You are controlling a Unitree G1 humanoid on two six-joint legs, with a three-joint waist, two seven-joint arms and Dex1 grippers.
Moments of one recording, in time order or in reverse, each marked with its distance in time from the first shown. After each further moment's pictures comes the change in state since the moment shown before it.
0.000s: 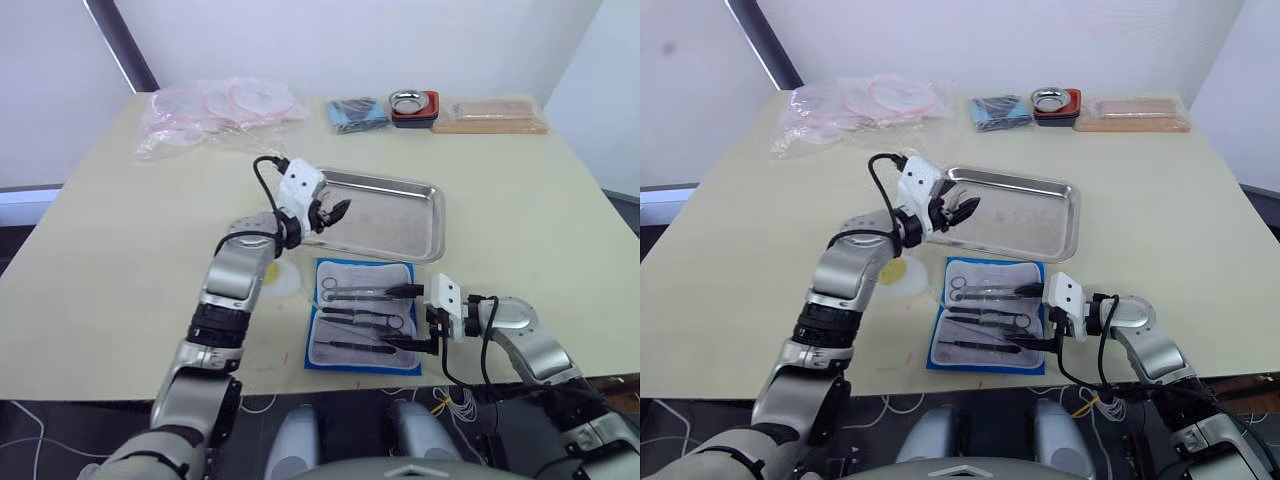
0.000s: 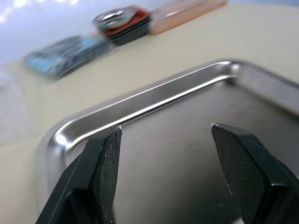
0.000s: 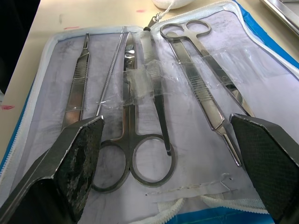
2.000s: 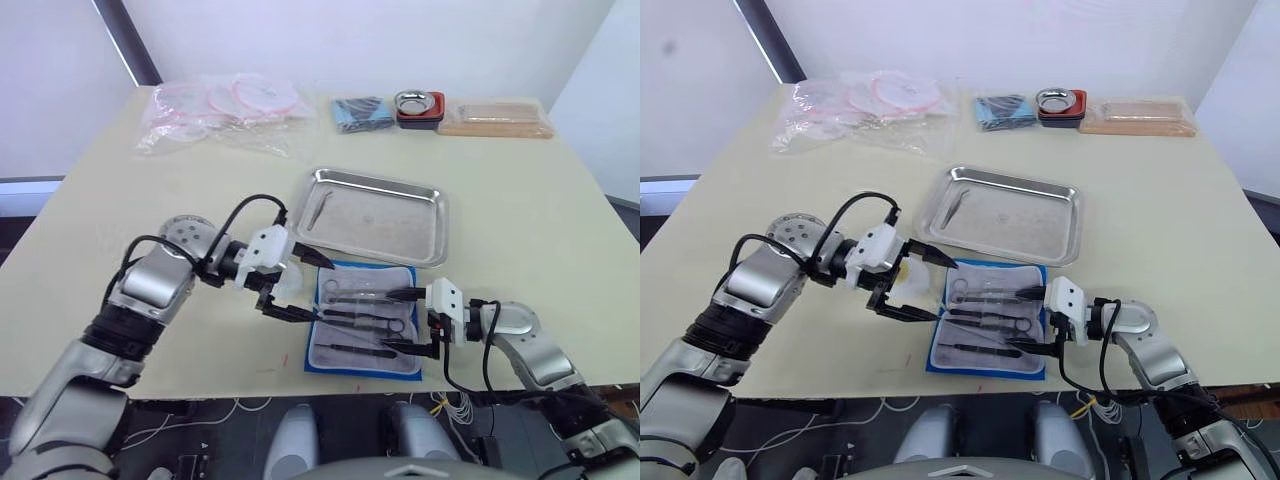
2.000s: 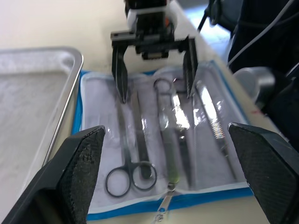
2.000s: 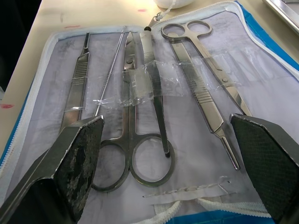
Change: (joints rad) left arm 0.043 0.455 -0.268 0.001 -0.204 -0.346 -0.748; right arm 0.031 -0.002 -0.004 -0.013 0.003 -0.027 -0.005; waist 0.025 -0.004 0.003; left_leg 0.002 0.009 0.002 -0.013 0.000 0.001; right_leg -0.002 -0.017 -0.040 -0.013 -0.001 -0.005
